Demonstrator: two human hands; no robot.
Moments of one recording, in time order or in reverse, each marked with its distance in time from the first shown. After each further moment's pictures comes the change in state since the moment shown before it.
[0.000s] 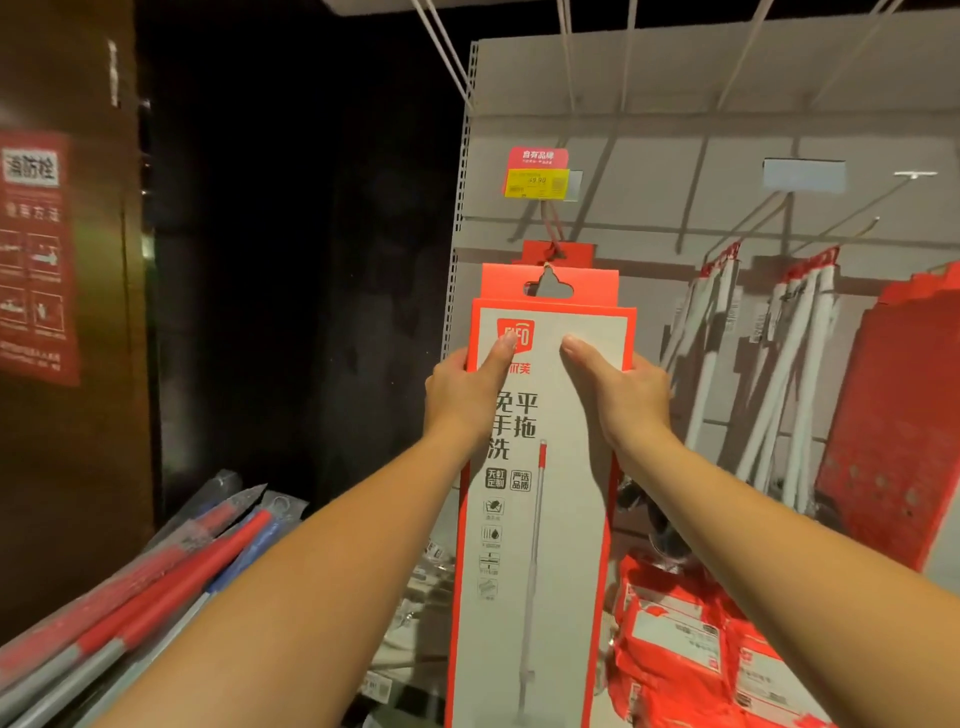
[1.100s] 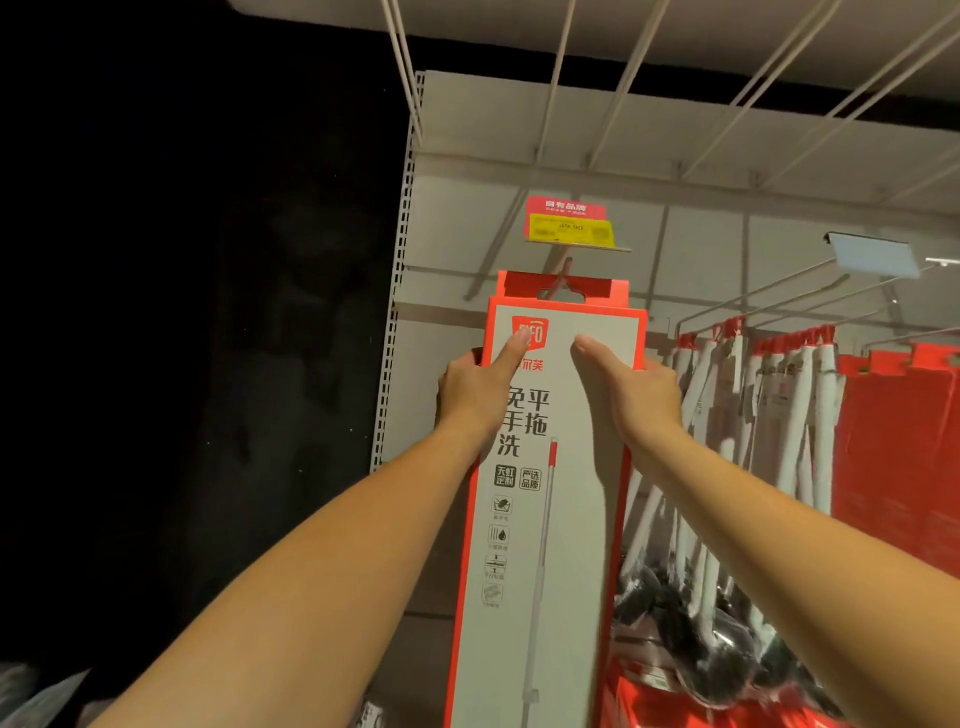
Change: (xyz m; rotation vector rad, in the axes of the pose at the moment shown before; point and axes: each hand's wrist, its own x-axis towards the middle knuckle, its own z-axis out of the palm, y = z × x) left_hand 0.220 -0.034 0.028 -0.221 -0.230 0.051; right_hand 0.156 0.023 0.088 -0.137 0.209 -0.030
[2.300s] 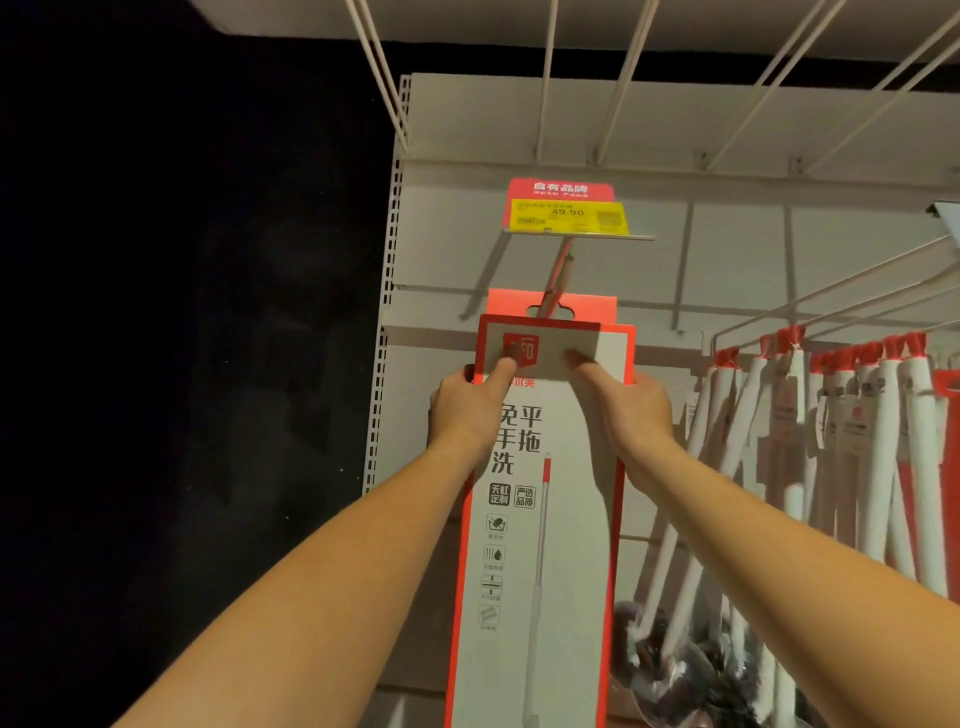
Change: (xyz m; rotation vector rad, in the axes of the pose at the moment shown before) left_hand 0.090 -0.044 0.033 0.128 0.071 0.021; right_hand 0.097 0.062 0.025 -0.008 -0.058 0.002
